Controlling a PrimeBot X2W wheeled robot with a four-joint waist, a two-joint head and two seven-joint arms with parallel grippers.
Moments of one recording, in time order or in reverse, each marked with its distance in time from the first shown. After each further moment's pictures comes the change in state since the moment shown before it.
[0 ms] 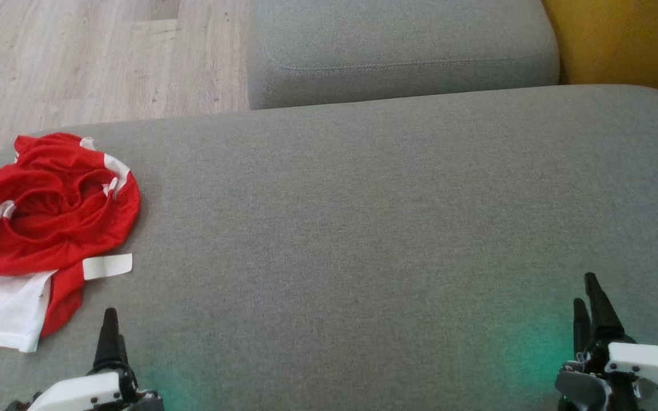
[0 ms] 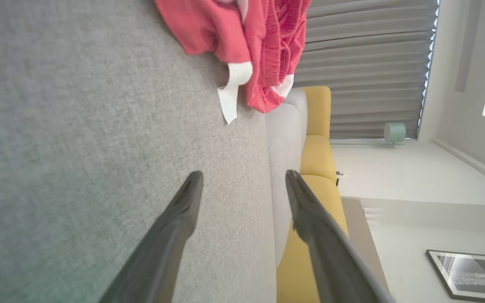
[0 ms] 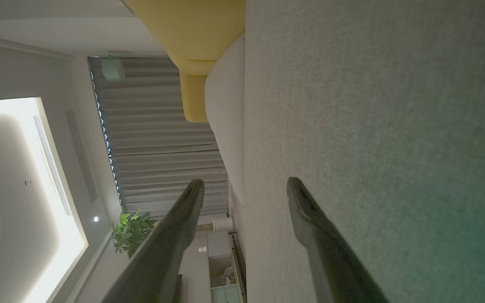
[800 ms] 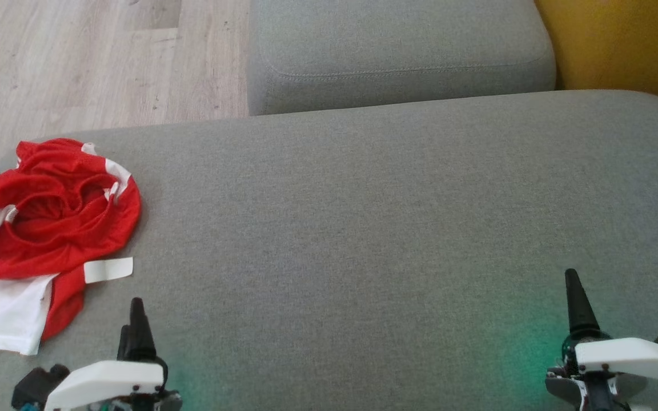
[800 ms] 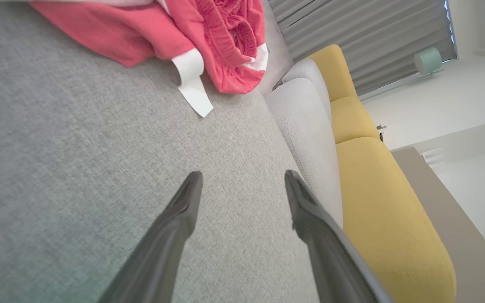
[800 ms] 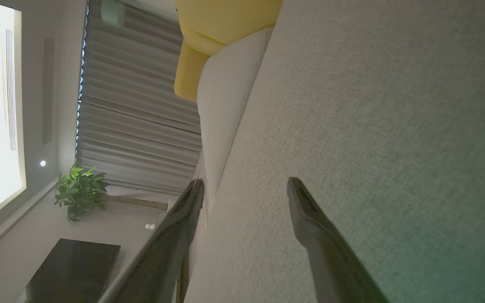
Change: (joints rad) left arm 0.000 0.000 -0.086 -0.046 0.370 0.106 -0.068; right arm 0.000 0.000 0.047 -0.003 -0.335 0.000 -0.071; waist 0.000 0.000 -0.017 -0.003
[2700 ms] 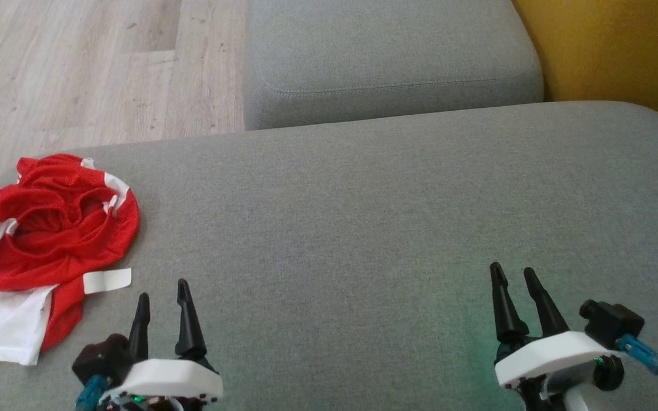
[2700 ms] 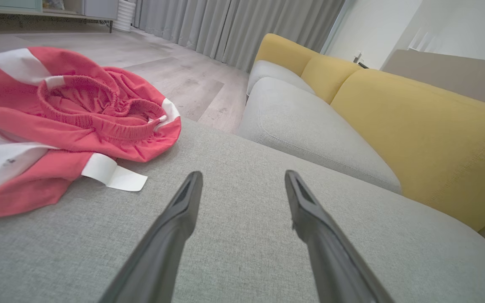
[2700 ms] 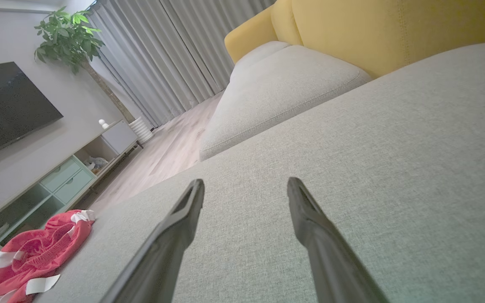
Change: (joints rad) left arm 0.002 0.002 -0.137 -0.030 0.668 0.089 -0.162; right arm -0.021 -0.001 0.170 0.000 -0.735 0.000 -0.158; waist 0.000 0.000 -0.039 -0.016
